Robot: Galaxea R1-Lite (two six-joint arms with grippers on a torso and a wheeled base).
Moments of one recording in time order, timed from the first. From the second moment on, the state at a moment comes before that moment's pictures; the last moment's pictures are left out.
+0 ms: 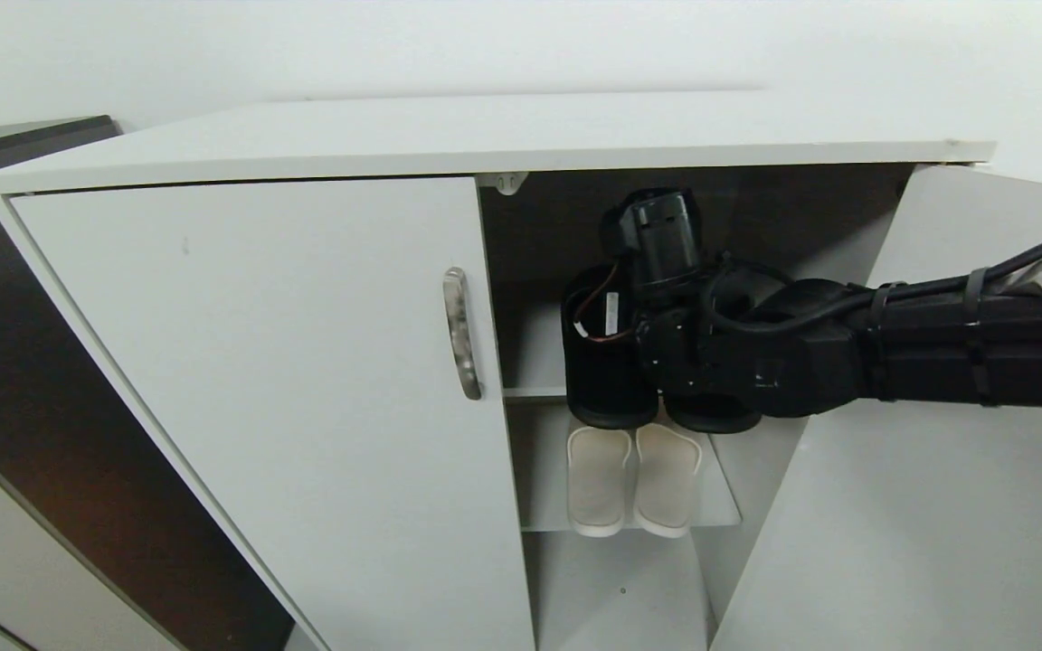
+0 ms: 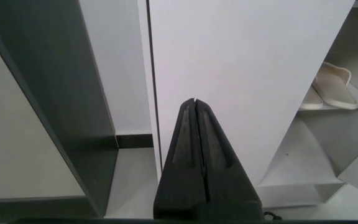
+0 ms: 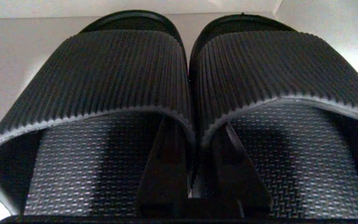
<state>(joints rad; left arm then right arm) 0.00 0.00 0.00 0.00 0.00 -0.01 0.78 2.08 -1.71 -0.06 -0.84 0.26</state>
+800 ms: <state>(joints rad) 0.00 0.00 0.00 0.00 0.00 -0.01 0.74 2.15 -1.81 -0.05 -0.81 0.26</state>
